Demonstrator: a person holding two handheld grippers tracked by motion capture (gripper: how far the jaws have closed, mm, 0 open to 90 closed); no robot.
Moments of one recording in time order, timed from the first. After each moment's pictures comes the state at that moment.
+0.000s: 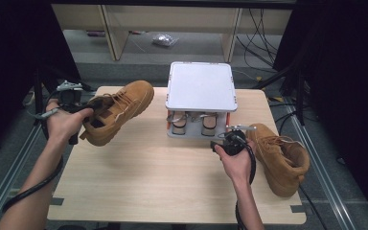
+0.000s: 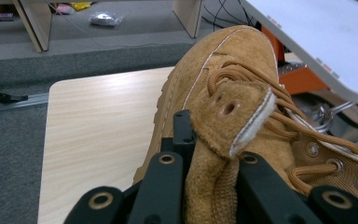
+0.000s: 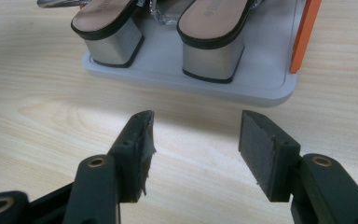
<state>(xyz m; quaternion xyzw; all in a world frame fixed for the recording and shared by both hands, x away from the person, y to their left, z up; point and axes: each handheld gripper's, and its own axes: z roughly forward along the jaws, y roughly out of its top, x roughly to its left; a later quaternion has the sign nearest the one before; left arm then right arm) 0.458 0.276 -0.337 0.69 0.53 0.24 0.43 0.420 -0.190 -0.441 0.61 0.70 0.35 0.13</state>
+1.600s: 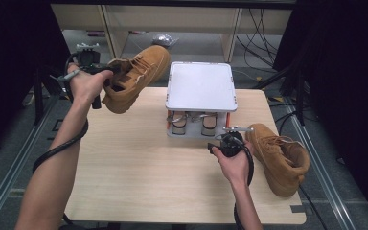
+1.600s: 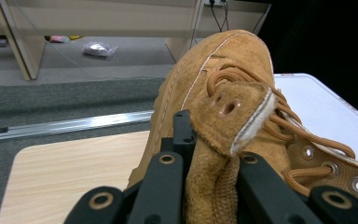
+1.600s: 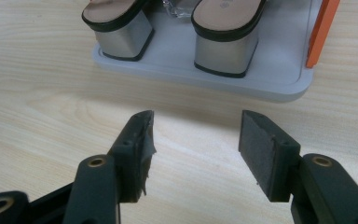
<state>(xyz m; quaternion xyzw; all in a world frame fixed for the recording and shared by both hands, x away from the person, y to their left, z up) 0.525 0.218 -0.271 0.65 0.53 0.24 0.48 0.418 -0.186 -0.444 0.59 0.72 0.35 0.13</state>
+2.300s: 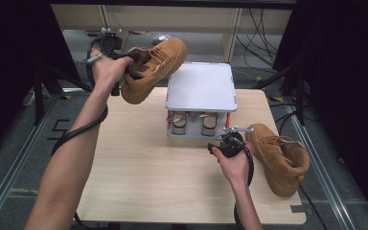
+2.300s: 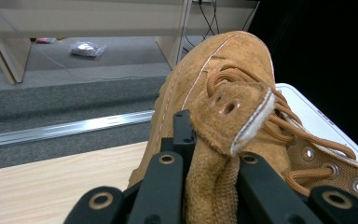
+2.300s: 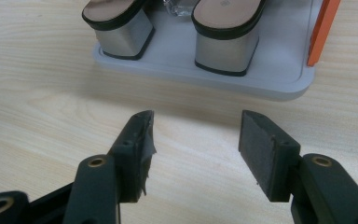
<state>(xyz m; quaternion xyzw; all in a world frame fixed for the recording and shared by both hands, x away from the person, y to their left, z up) 0.552 0.166 -0.245 0.67 0.52 0.23 0.47 0.416 -0.186 -0.445 0.59 0.72 0.35 0.13</state>
